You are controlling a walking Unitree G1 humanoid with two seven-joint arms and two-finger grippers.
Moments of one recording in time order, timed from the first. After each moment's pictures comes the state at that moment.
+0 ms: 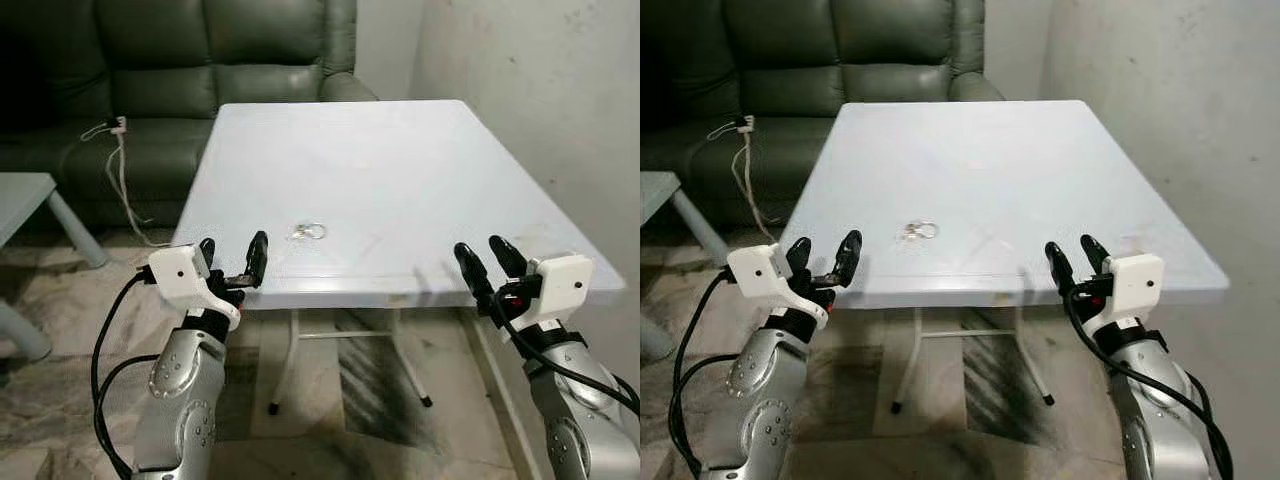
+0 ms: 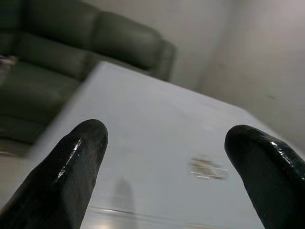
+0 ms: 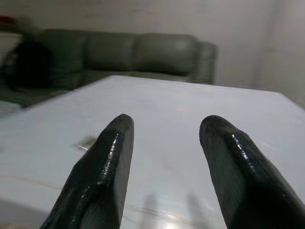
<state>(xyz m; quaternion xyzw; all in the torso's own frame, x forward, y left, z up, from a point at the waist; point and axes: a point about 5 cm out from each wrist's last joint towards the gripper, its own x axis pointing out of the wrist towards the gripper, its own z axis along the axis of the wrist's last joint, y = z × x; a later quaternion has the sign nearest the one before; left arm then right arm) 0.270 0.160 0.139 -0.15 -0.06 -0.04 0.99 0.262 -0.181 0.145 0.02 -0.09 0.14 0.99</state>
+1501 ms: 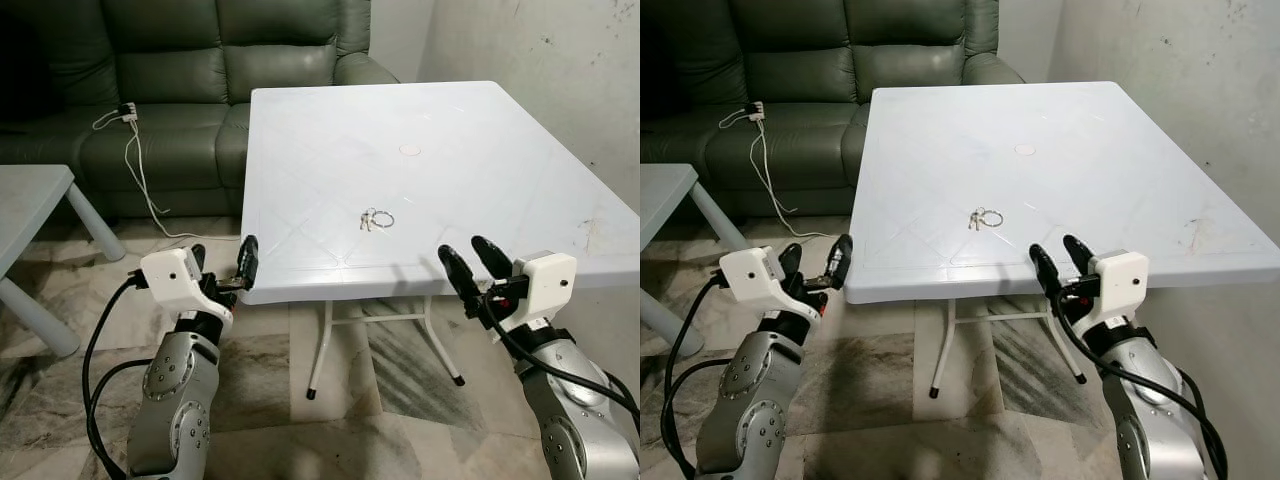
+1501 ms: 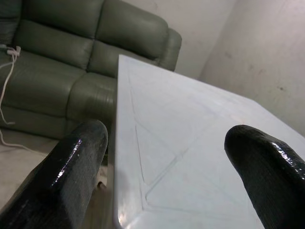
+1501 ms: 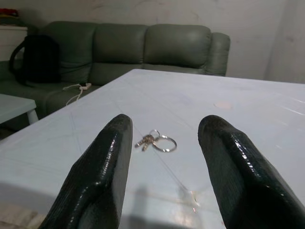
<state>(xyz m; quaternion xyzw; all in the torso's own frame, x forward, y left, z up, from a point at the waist) 0.269 0.149 0.137 -0.17 -0.04 -0.05 0.98 0.258 -0.185 0.142 0.01 -0.08 0.16 0.98</state>
